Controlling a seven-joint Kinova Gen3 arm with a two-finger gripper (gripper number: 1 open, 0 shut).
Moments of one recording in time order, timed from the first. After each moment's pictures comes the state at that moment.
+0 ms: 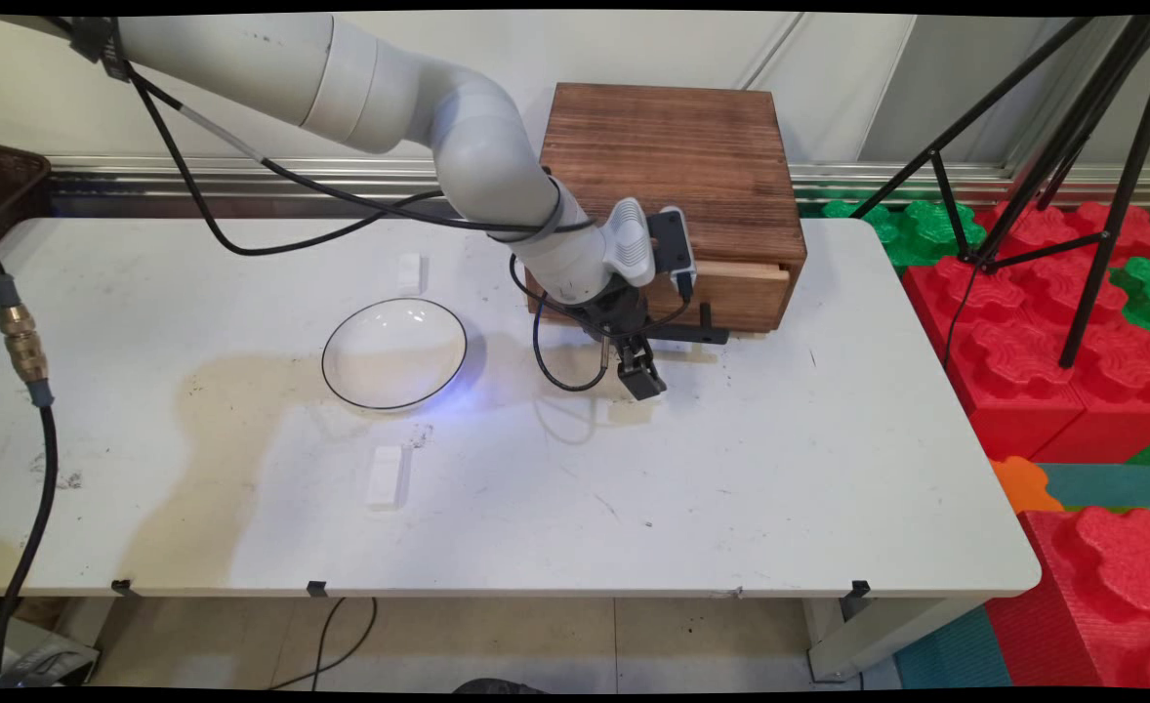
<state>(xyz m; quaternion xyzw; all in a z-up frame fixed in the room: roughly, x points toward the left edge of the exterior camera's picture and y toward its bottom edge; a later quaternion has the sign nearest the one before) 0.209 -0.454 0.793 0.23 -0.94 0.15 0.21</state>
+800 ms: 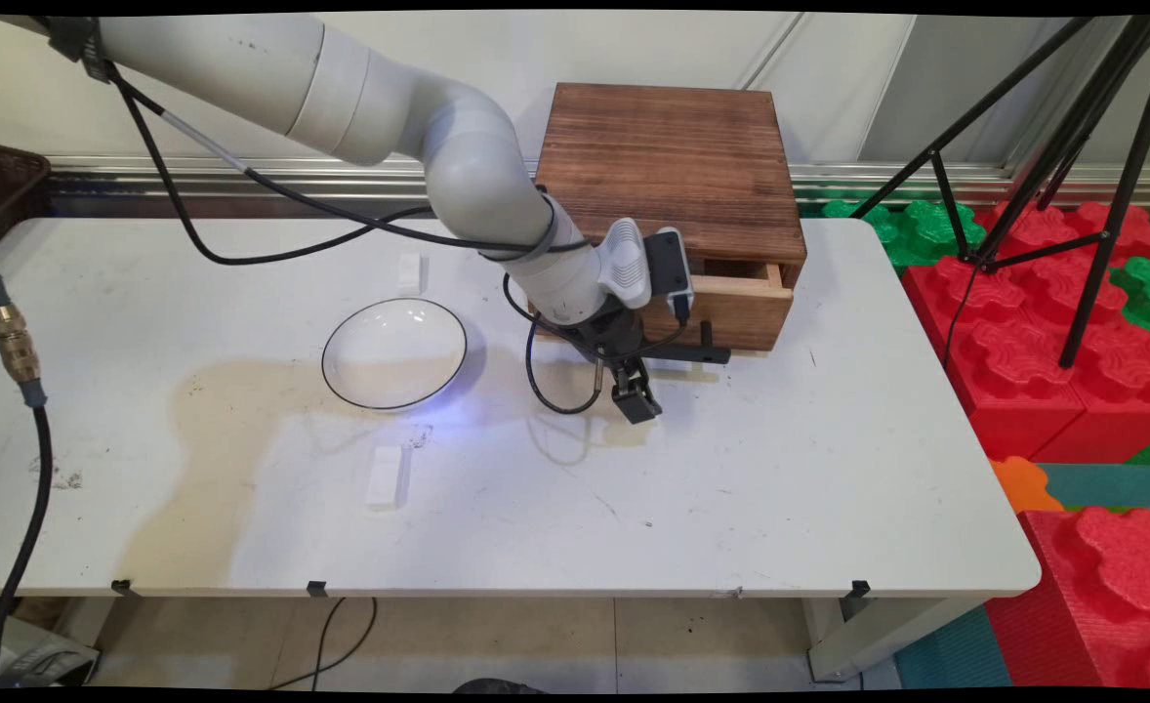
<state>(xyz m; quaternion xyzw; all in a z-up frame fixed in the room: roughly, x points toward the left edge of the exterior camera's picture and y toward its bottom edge) 0.203 -0.432 0.790 0.22 -0.94 0.13 0.20</state>
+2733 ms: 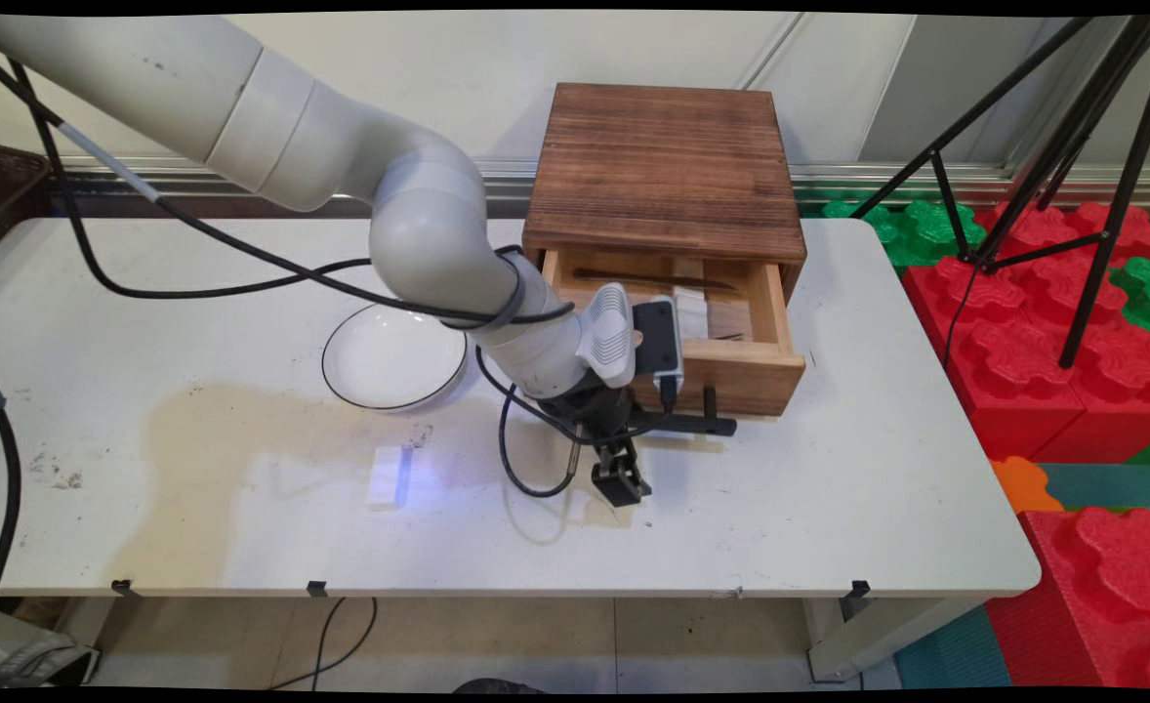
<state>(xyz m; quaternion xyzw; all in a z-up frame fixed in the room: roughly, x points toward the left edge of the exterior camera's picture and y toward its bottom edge) 0.184 -0.350 0.793 0.19 -0.95 0.10 0.21</state>
